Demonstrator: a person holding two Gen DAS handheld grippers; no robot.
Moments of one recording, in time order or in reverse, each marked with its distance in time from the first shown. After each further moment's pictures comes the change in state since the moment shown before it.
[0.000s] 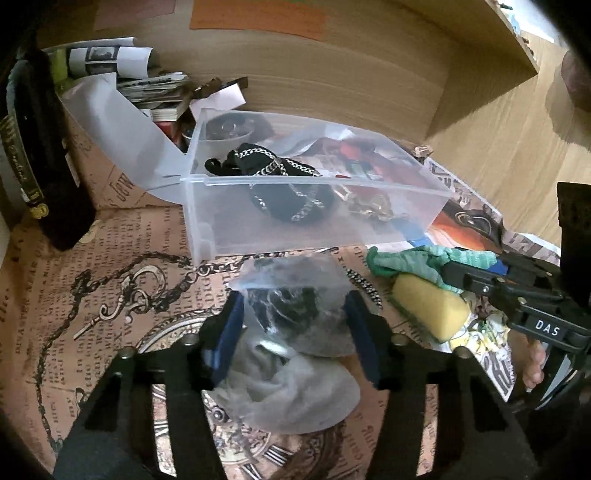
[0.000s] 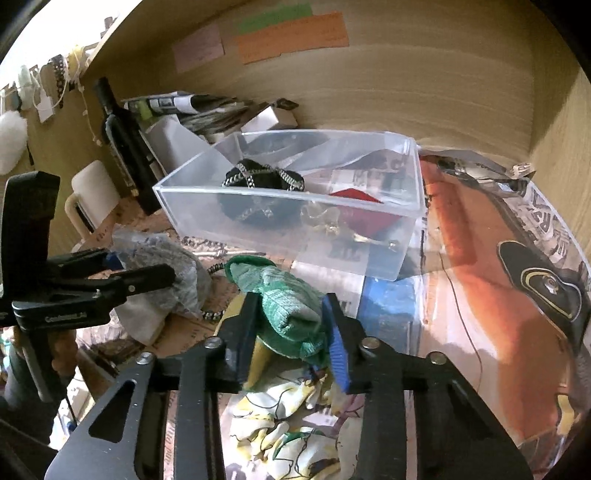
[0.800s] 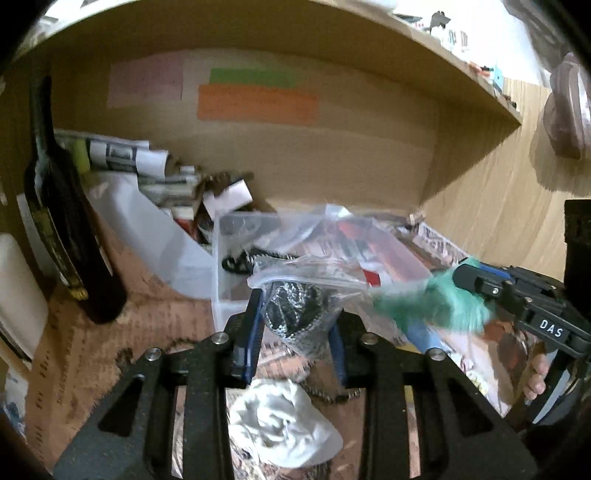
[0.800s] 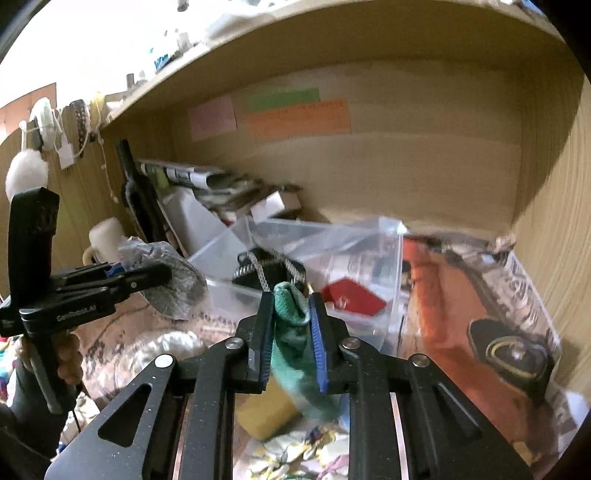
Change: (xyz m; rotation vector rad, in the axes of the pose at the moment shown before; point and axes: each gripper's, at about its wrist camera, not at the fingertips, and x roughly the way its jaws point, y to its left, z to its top) left arm -0.057 -0.007 0.049 0.036 -0.237 0.045; right arm -0.050 0.008 0.043 -0.048 -0.229 -0.014
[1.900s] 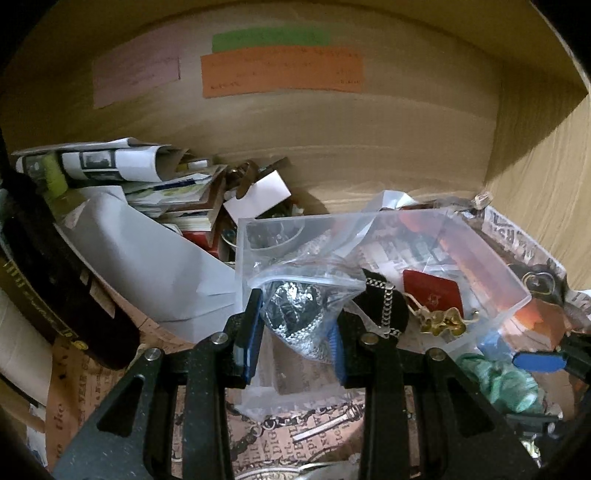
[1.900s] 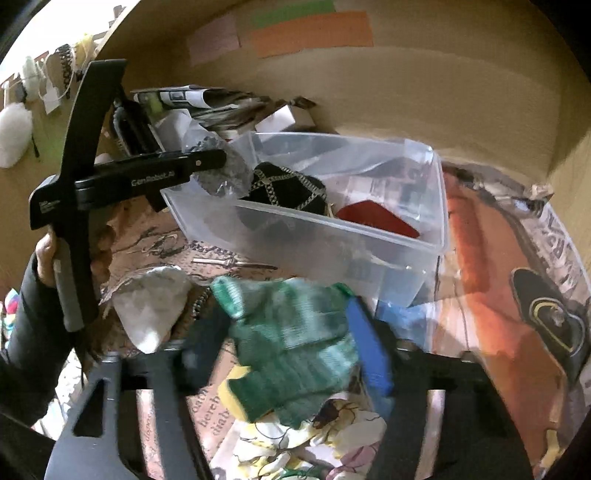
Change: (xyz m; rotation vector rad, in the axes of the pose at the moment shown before) left arm 0.096 0.013 0.025 0.068 0.099 0.183; right arm 0.057 -0.006 -0.043 -0.007 0.263 0.072
